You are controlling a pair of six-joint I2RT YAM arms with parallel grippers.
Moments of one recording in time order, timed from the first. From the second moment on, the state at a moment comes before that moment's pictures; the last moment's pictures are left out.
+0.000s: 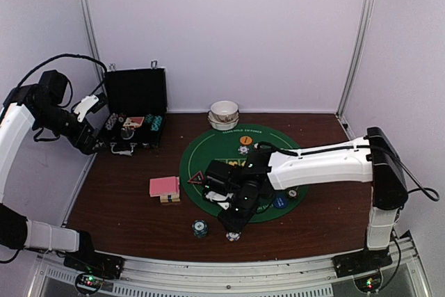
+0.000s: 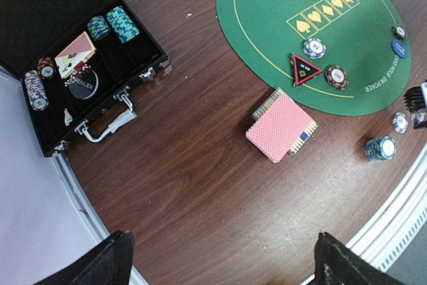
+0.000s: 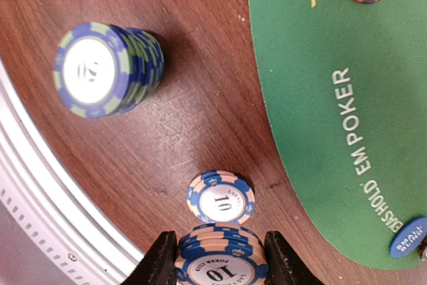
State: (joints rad) left arm 0.03 1.18 1.41 -1.28 0.37 0.59; right arm 1.21 1.95 1.51 -0.92 -0.01 0.29
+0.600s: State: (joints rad) left arm 0.03 1.18 1.41 -1.28 0.38 0.59; right arm 0.98 1.89 1.31 -0.88 0.06 0.30
